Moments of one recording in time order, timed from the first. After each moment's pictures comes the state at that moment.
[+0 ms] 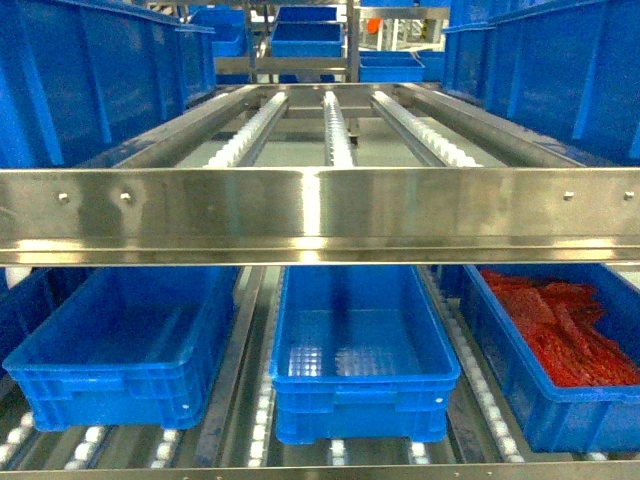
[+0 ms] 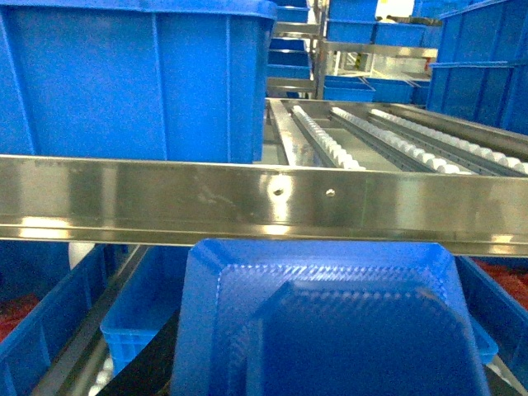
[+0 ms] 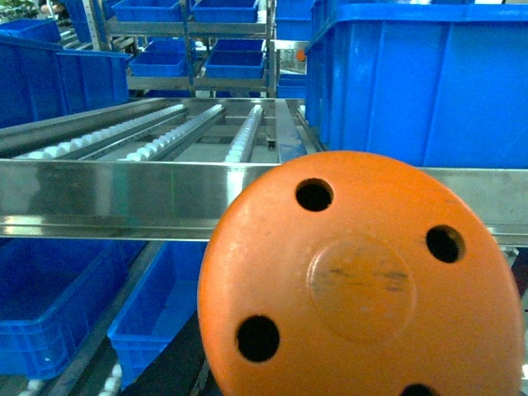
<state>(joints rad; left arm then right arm) 0.00 0.01 0.01 -0.01 0.00 -0.01 0.00 0.01 0.01 -0.01 0.00 0.01</state>
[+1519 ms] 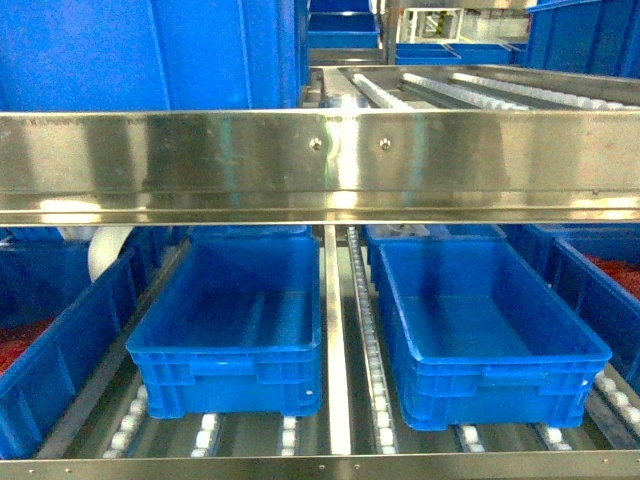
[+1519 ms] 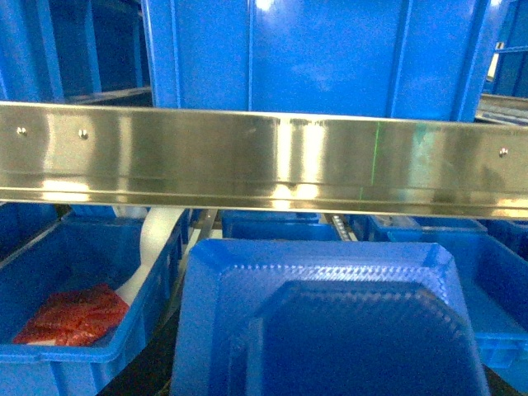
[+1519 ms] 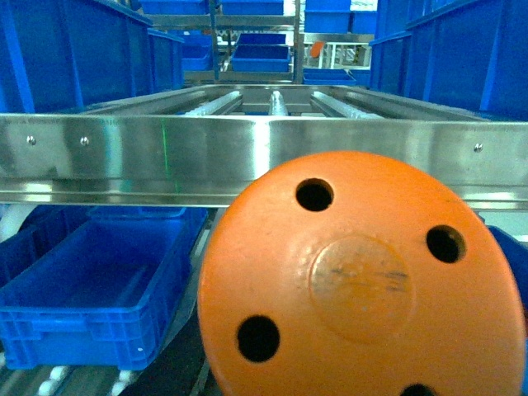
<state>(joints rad) 0.00 0.01 0.01 -0.01 0.00 -0.01 0.00 0.01 0.01 -0.01 0.00 0.01</state>
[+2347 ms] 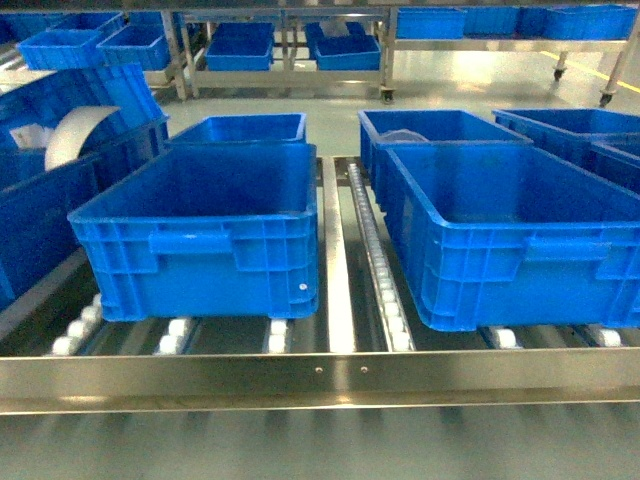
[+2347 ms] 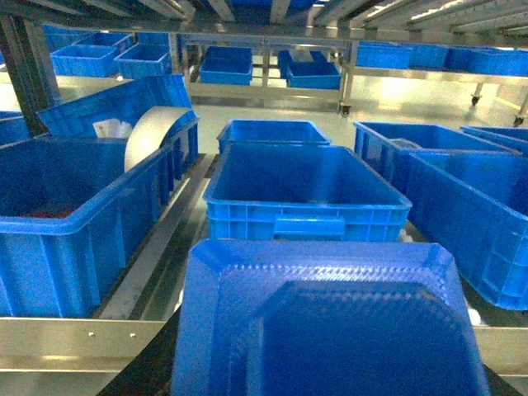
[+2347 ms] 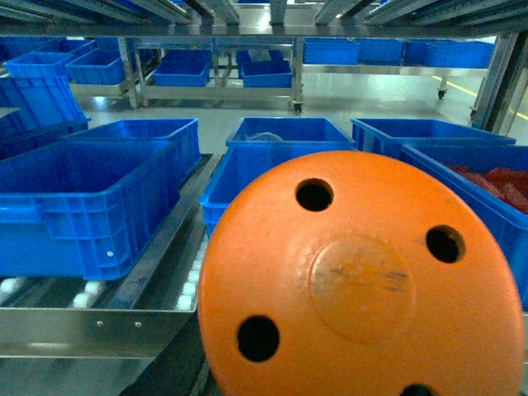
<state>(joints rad) 0.00 0.01 0.01 -0.01 0.00 -0.01 0.00 0.01 0.01 -0.01 0.00 0.01</state>
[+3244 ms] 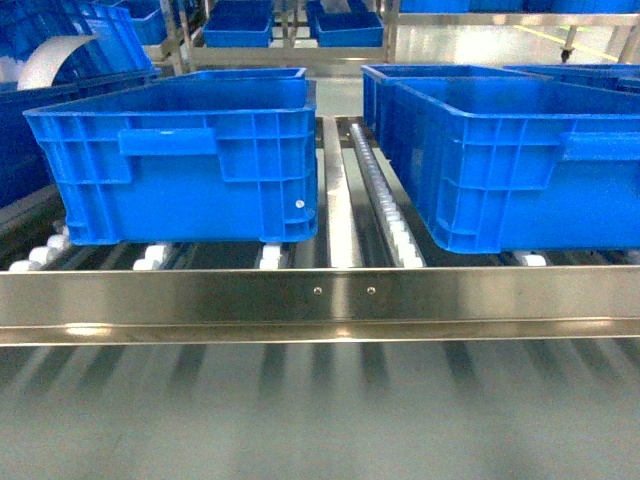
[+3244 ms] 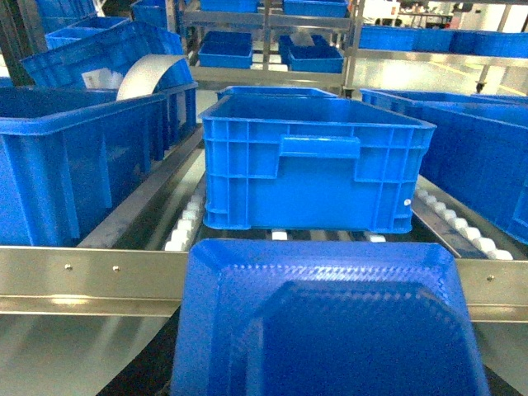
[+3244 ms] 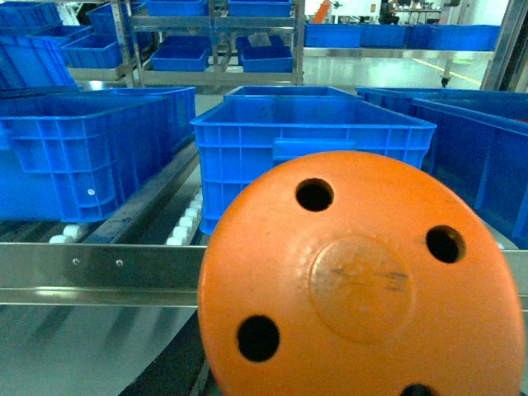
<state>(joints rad) 0.00 0.01 0.01 -0.01 0.00 -0.01 0.00 0.01 0.01 -0.01 0.00 0.01</state>
